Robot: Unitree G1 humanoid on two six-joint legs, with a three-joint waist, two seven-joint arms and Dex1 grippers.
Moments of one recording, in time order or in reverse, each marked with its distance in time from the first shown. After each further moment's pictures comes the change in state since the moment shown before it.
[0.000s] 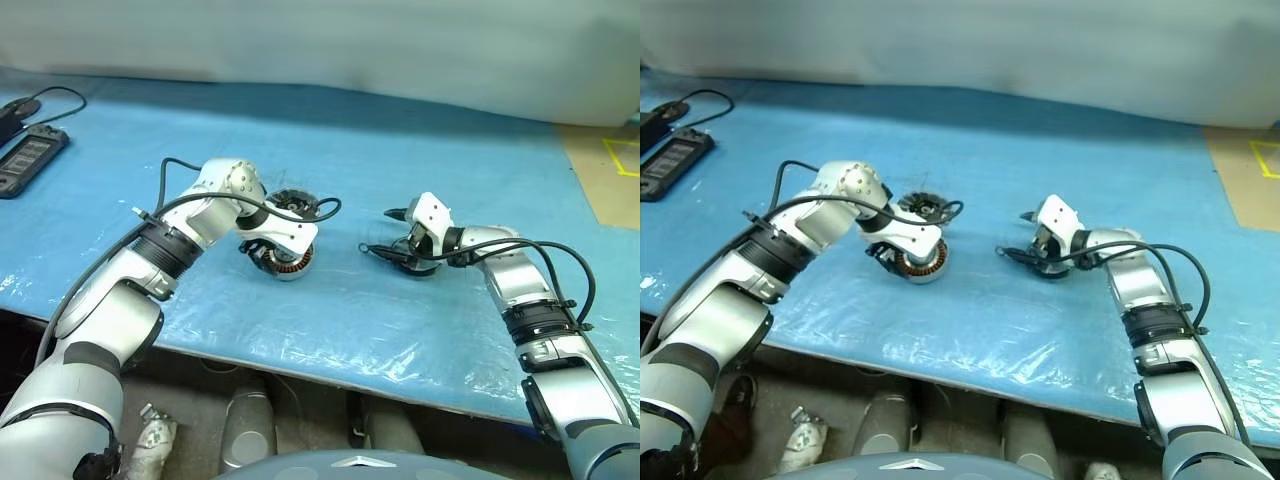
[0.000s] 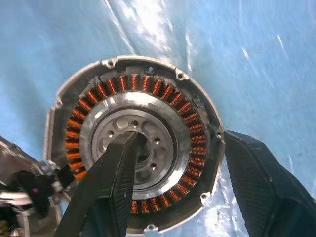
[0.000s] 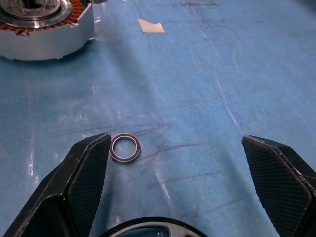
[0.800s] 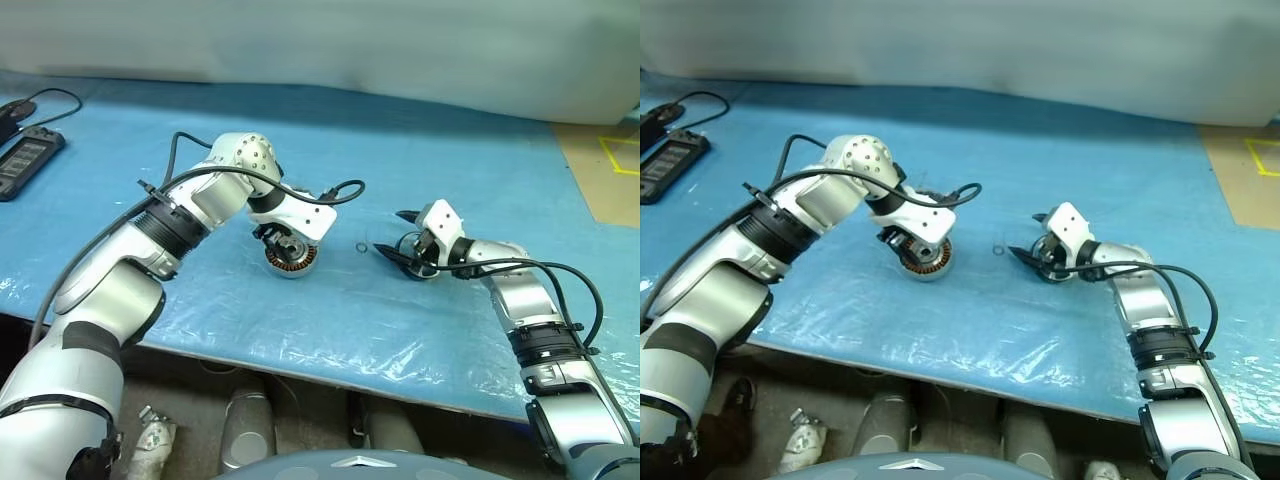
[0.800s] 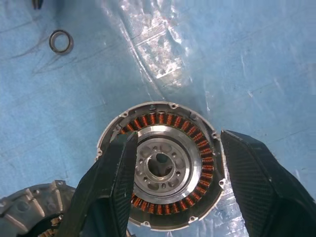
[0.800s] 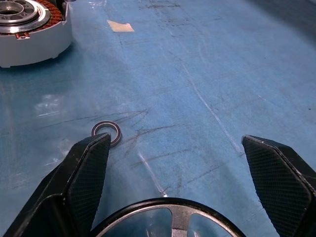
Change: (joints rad) left arm -0.115 0.039 -0.101 -0.053 -0.174 0.031 0.000; right arm 0.101 0.006 -0.060 -0.085 0.012 0.000 -0.101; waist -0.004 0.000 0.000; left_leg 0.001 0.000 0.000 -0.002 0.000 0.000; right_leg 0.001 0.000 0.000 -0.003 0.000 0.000
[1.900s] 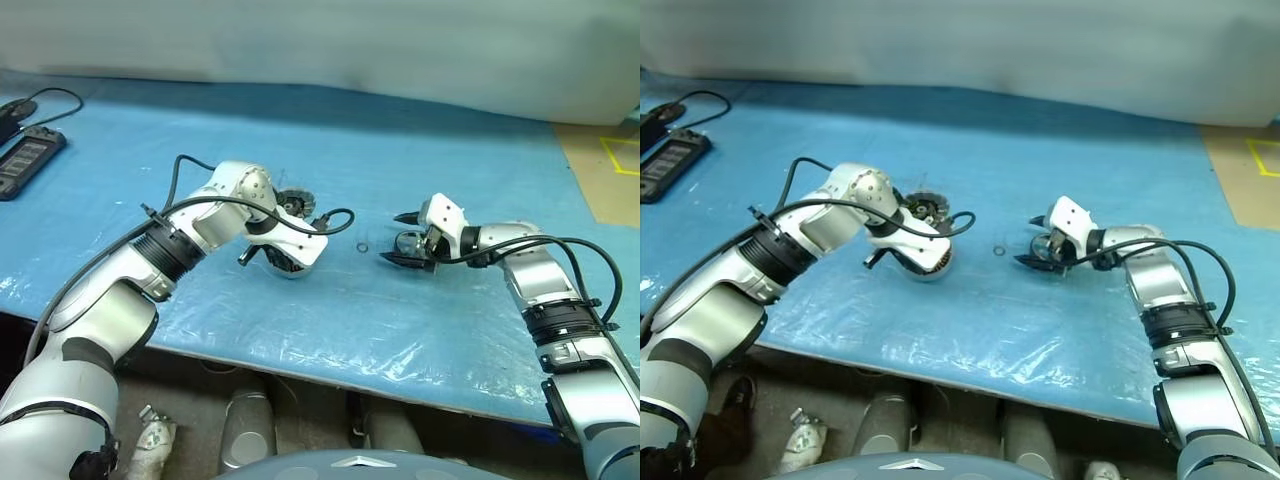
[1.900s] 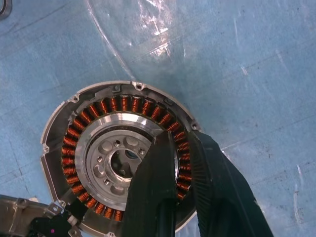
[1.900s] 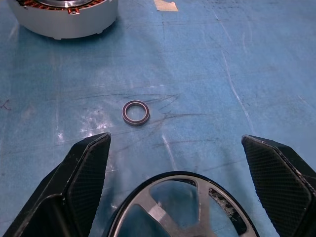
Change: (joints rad) left arm 0.111 0.006 -0.012 -0.045 0.151 -0.019 0.053; right arm -0.107 -0.105 0.064 0.045 -0.014 0.049 0.231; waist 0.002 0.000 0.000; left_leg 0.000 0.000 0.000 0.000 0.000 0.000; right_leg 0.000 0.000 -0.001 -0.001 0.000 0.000
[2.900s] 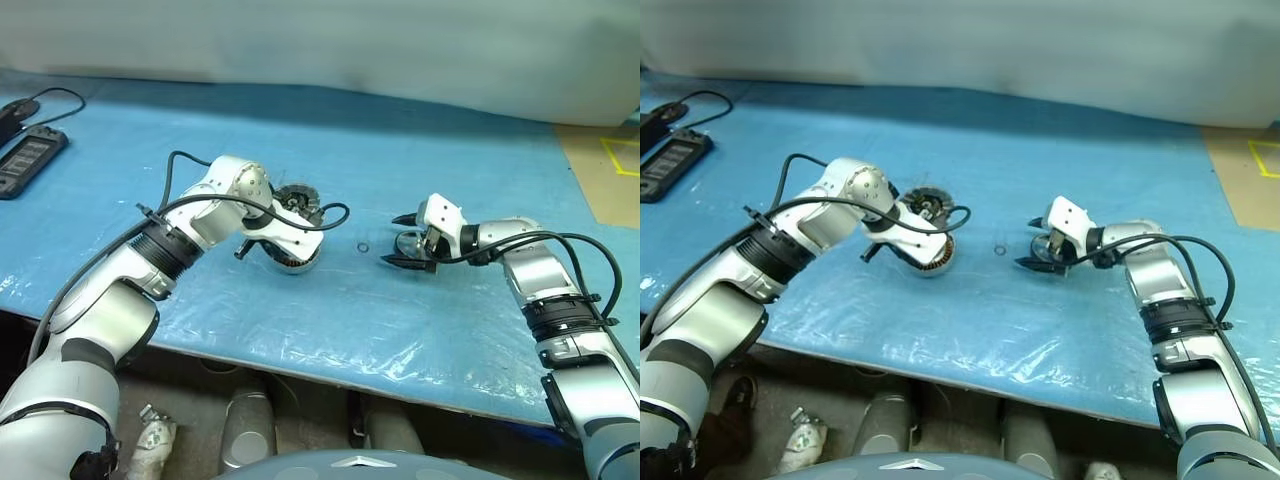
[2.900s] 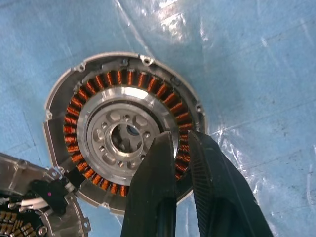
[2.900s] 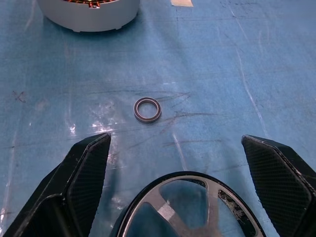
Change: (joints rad) left arm 0.006 -0.008 0.044 -0.004 0.066 -0.015 -0.003; right arm -0.028 -0.002 0.014 0.025 -0.028 0.002 0.051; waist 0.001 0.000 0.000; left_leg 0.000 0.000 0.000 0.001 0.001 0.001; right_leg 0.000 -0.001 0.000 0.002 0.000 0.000
